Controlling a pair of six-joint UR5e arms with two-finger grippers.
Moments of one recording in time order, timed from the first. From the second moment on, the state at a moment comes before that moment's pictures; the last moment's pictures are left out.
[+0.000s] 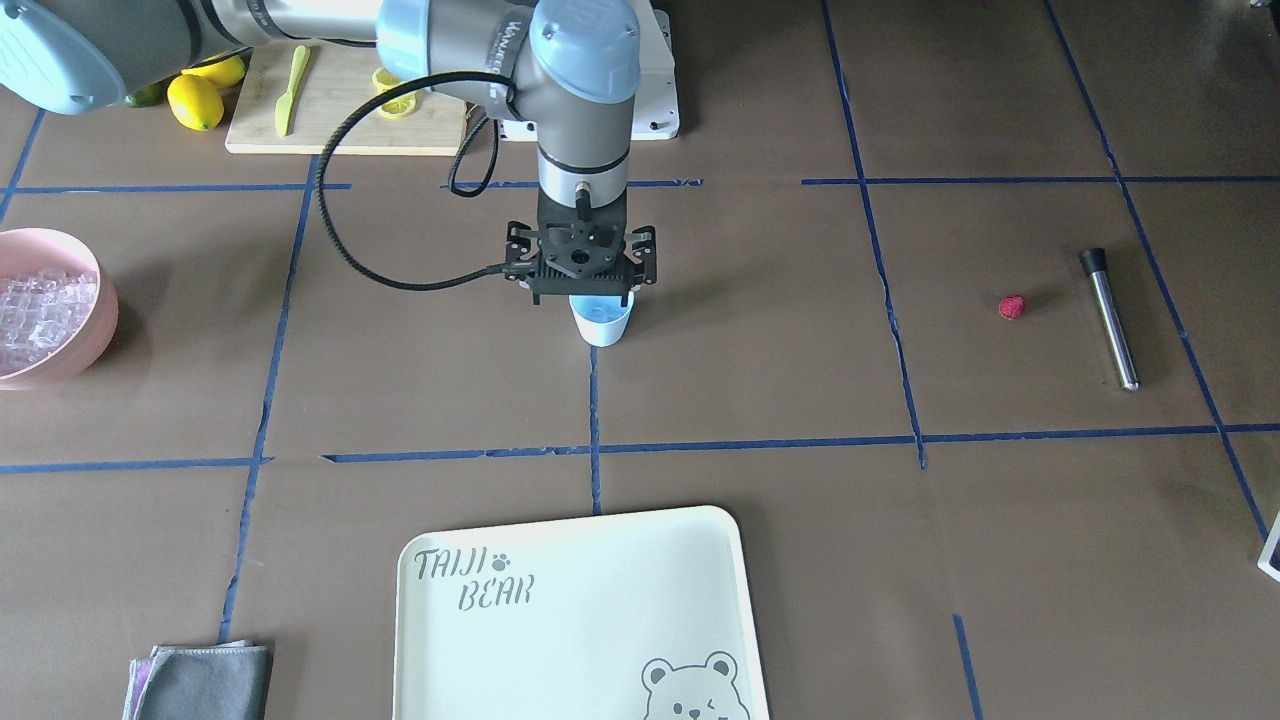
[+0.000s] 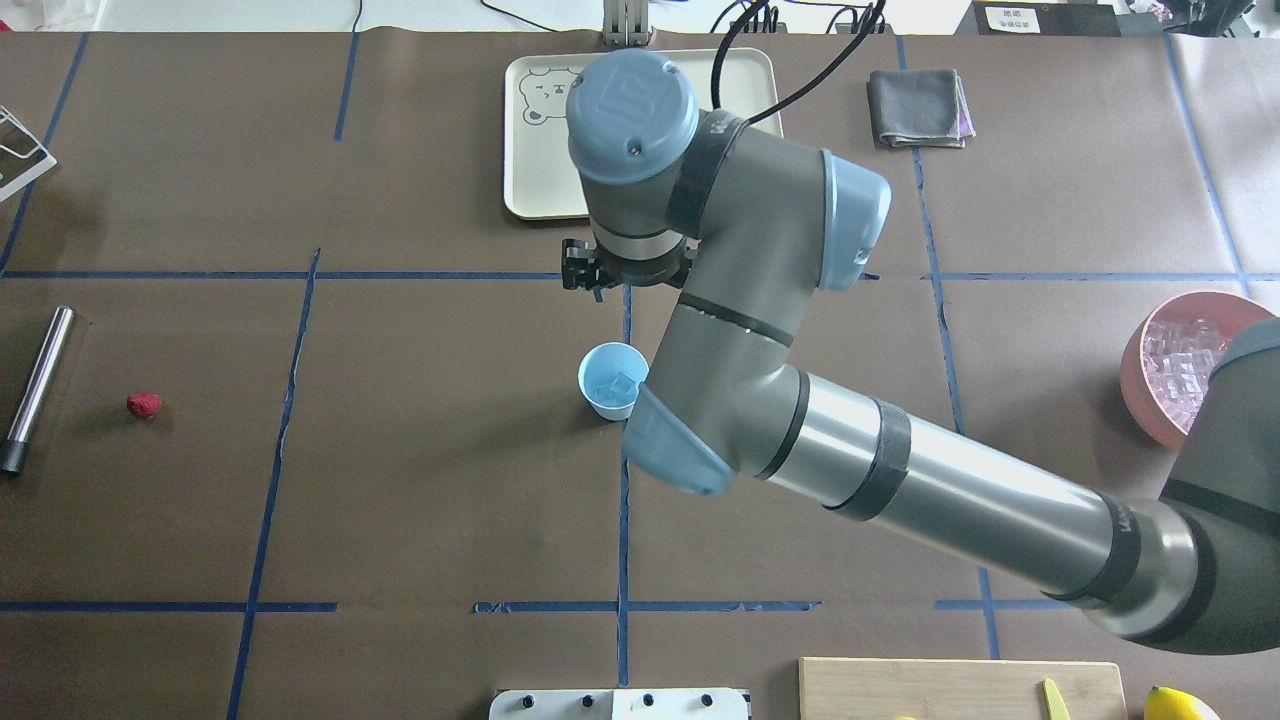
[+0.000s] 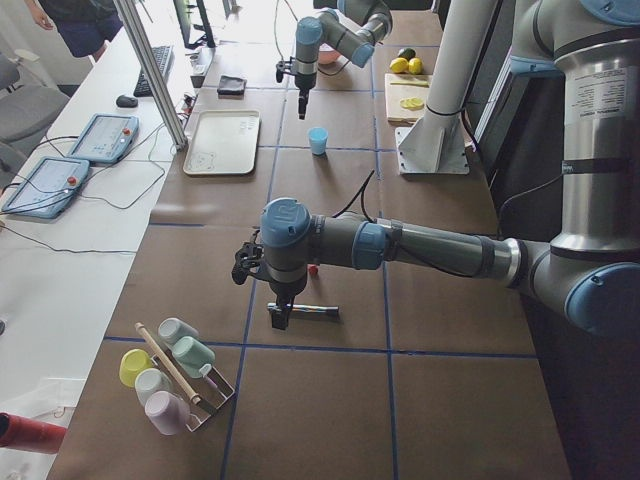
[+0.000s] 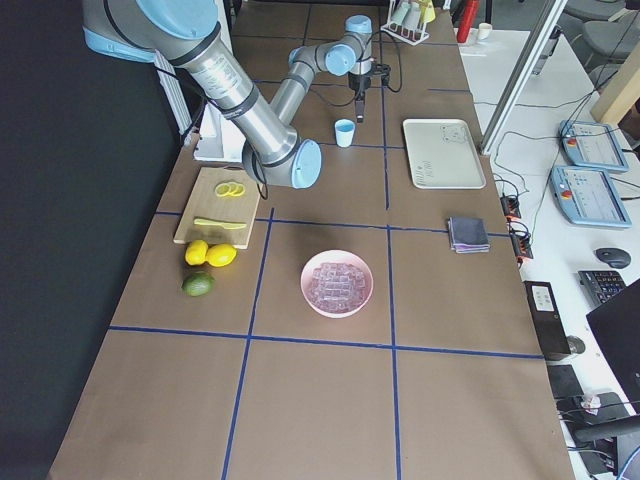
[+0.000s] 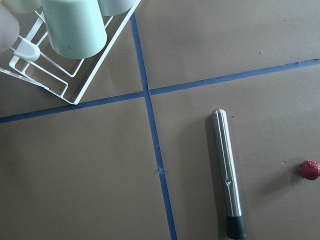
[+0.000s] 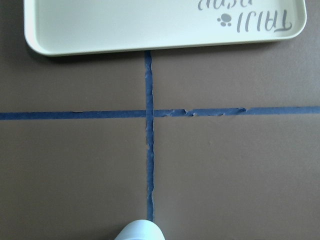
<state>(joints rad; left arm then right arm) -1.57 -1.47 -1.83 -1.51 -2.36 0.11 0.63 -0.65 1.57 -1.81 1.88 1.12</state>
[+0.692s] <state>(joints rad) -1.57 -1.50 -1.83 -1.60 -2.36 0.10 1.04 -0.91 1.60 -1.80 2.13 0.50</state>
